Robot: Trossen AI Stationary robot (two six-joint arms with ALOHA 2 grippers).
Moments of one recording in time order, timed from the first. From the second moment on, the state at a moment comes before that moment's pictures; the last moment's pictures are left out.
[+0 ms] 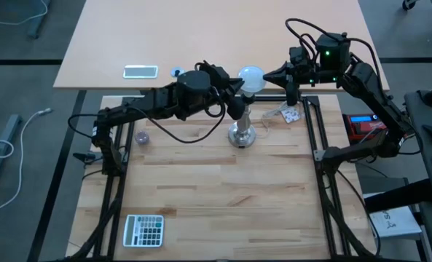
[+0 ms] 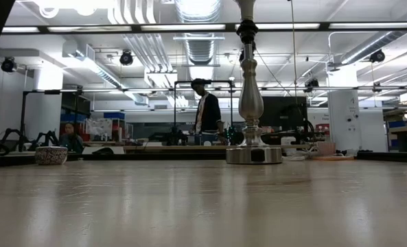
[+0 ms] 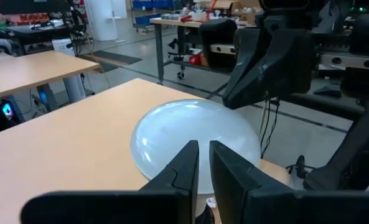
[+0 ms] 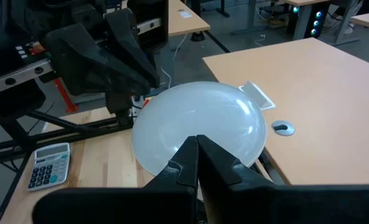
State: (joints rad) left arm 0.10 1.83 2.18 -0.51 -0.52 -0.12; right arm -0.63 1.26 1.76 -0.81 -0.47 -0.05
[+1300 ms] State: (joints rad) left arm 0.16 1.87 2.18 -0.46 -0.55 -0.12; right arm -0.62 1.25 1.75 -0.81 -0.49 -0.03
